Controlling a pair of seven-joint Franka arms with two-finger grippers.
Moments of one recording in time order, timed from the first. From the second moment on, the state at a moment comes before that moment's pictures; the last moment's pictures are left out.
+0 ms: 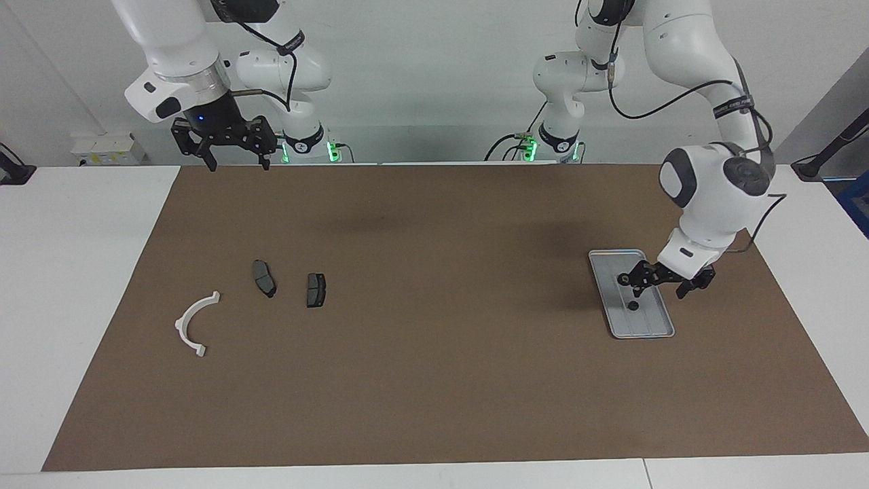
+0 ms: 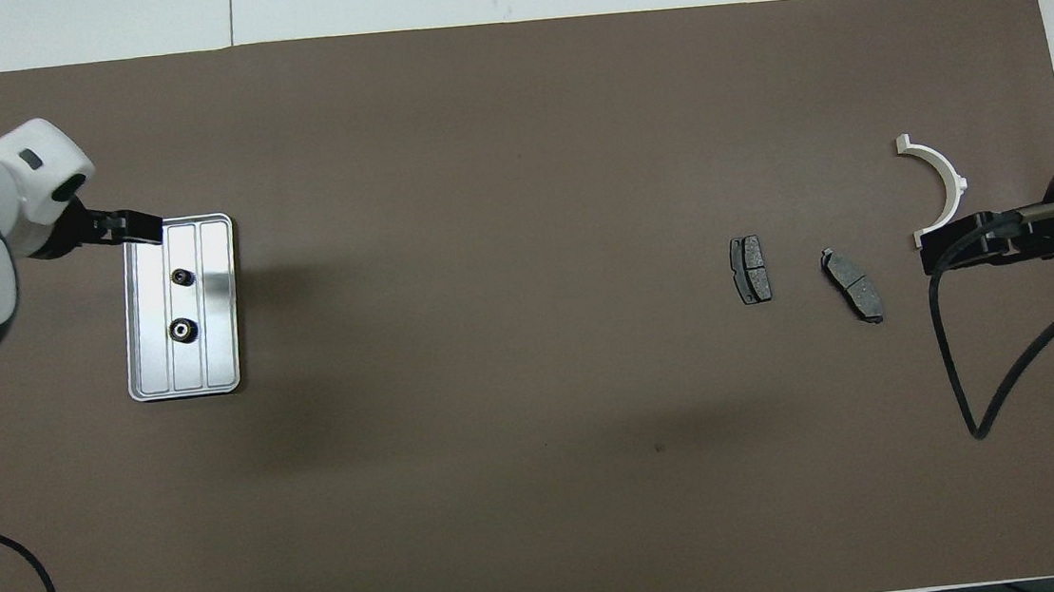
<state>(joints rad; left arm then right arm) 0.01 0.24 -0.01 -1.73 0.02 2.09 0.13 -0.03 -0.11 0.10 -1.67 0.00 1.52 0.06</state>
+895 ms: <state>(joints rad) -0.04 -0.09 -0.05 -1.68 -0.01 1.61 -0.14 -0.03 -0.12 0.10 -1.67 0.00 1.52 0.06</state>
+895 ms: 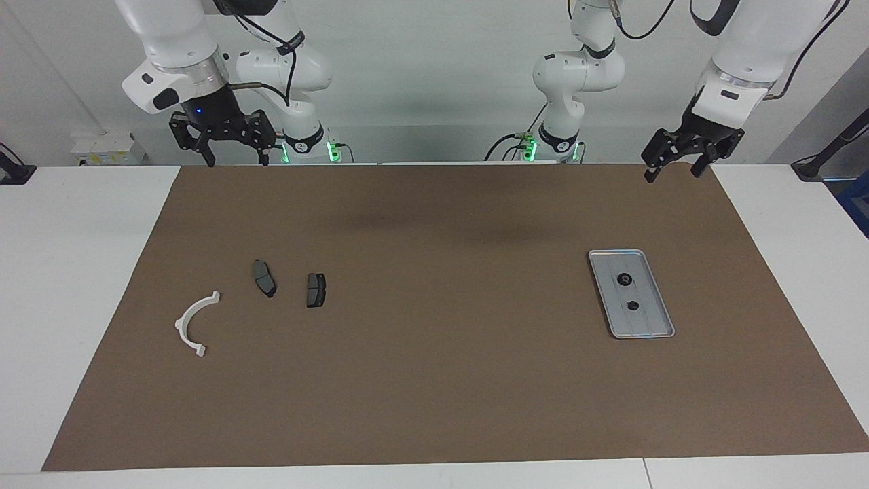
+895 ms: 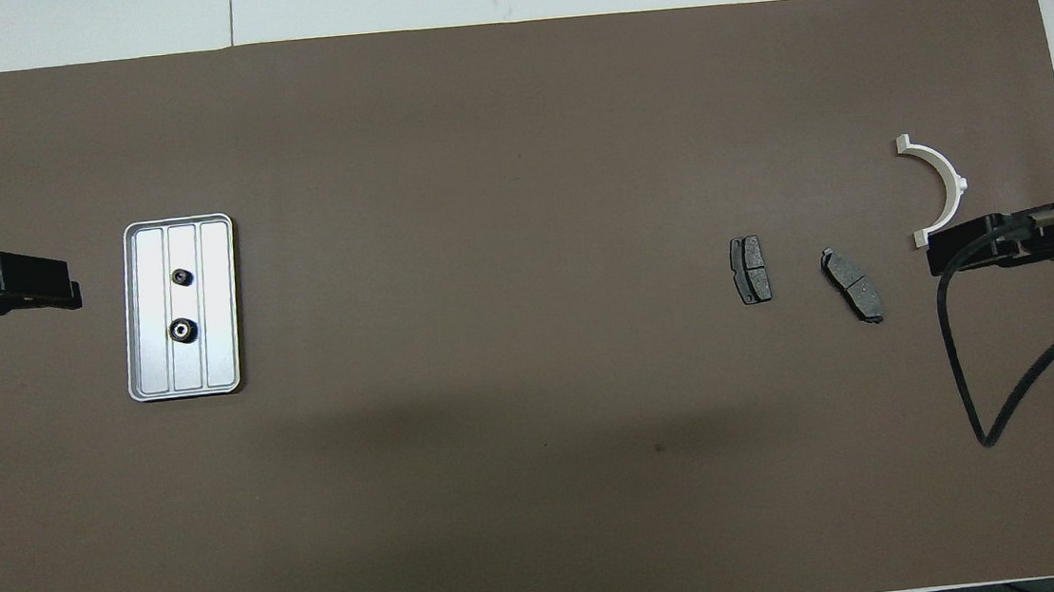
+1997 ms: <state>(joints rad) -0.04 -0.16 -0.05 -1.73 -0.01 1.56 -0.14 -0.03 -0.13 0.10 -1.67 0.00 1.52 0.06</state>
